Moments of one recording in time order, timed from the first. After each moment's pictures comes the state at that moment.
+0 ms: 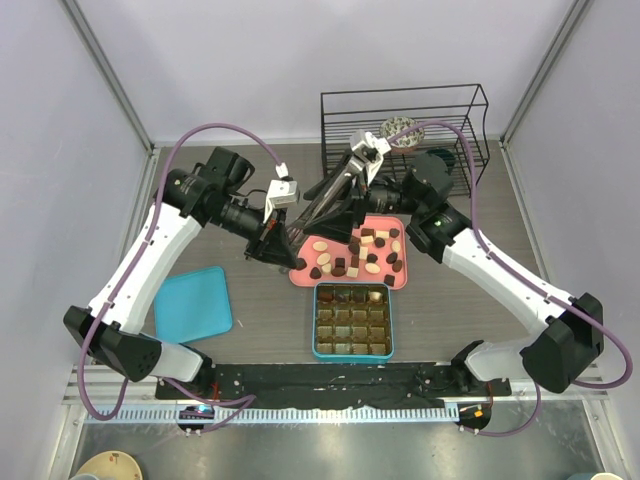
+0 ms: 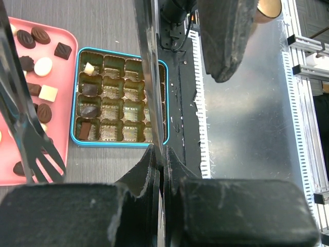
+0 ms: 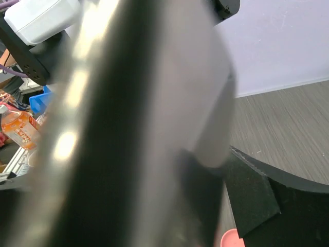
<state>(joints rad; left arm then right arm) -0.47 1.41 1.62 -1.36 1.08 0.68 0.62 1.33 1.17 0.36 -0.92 0.39</state>
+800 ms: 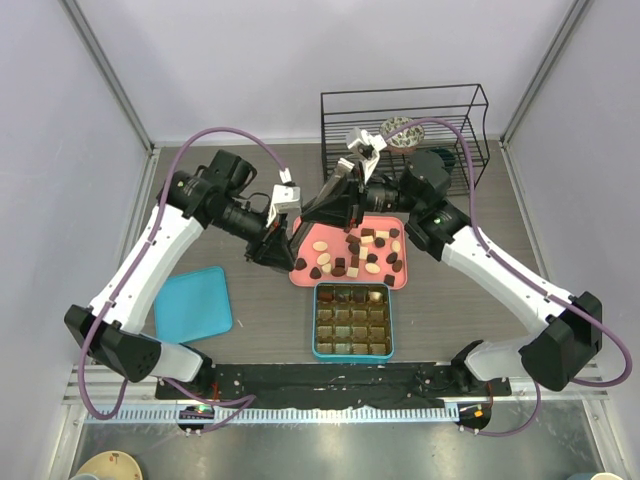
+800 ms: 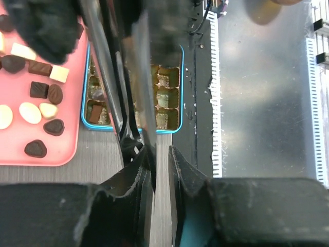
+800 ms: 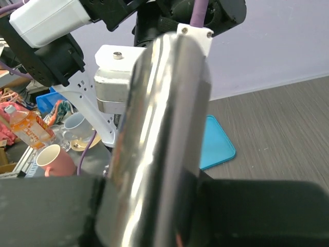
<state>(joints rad) -0.47 1.41 1.59 -1.35 0.98 0.69 0.63 1.34 1.21 0.31 -0.93 0.40</state>
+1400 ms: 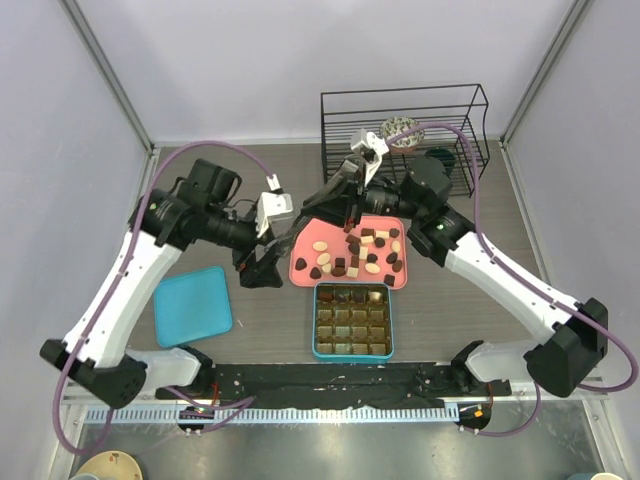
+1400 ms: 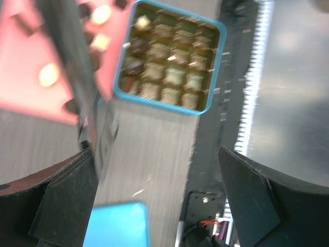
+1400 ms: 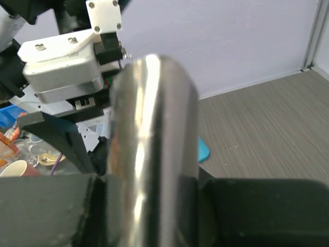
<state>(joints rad) -0.50 1.28 1.59 -1.32 0.76 0.59 0.64 1.31 1.18 0.29 -0.78 0.34</state>
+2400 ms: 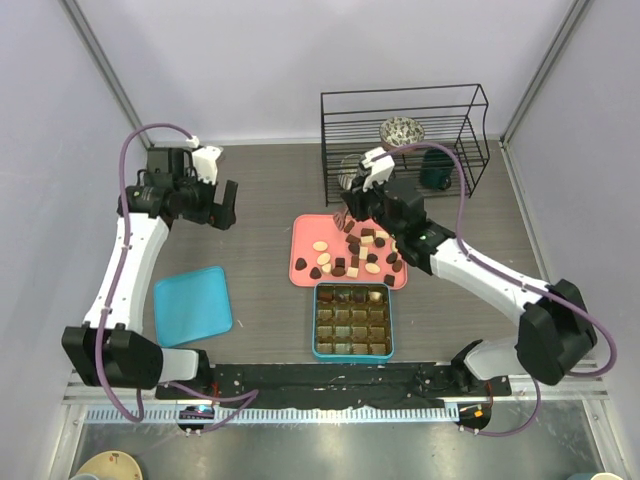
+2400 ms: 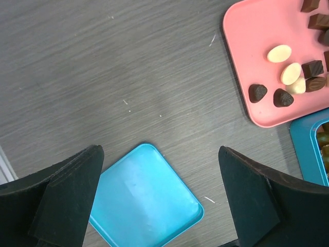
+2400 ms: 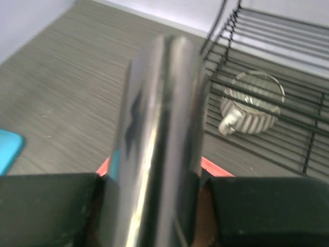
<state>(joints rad) -0.06 1.30 1.38 -0.90 0.24 0.23 0.63 1.34 0.96 0.22 0.04 0.08</state>
